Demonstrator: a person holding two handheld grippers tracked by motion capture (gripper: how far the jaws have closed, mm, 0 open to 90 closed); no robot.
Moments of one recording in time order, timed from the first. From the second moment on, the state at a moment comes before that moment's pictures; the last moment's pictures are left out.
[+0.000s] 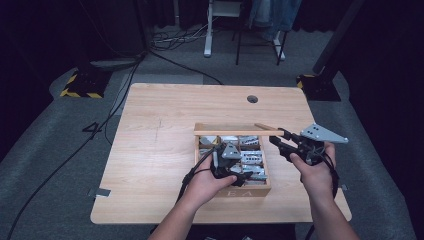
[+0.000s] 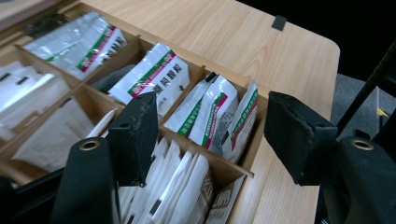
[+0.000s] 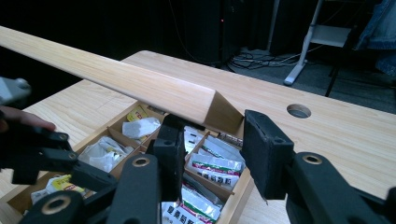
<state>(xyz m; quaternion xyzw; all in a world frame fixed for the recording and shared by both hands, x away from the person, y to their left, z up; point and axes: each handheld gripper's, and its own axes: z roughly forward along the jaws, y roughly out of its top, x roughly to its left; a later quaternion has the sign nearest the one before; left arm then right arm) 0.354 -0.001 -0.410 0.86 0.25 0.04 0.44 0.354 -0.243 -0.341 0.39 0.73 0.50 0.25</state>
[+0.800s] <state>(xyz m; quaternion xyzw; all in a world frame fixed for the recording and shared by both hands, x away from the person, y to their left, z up) 0.367 -0.036 -0.436 0.89 0.23 -0.04 0.39 0.354 -0.243 -0.341 0.39 0.73 0.50 0.25</state>
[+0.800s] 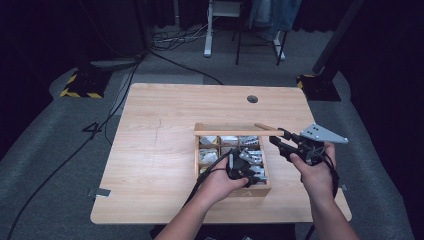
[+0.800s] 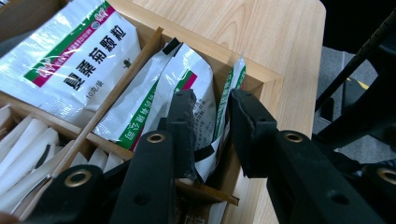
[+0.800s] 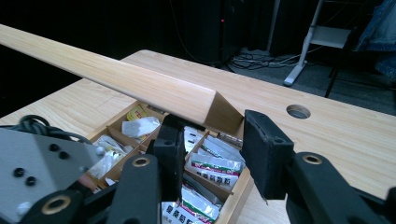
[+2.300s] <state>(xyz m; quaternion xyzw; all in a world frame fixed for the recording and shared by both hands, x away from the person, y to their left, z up) 0.339 -0.002 -0.353 0.86 0.19 0.06 0.47 0.354 -0.244 -0.342 0.39 0.73 0.50 0.25</state>
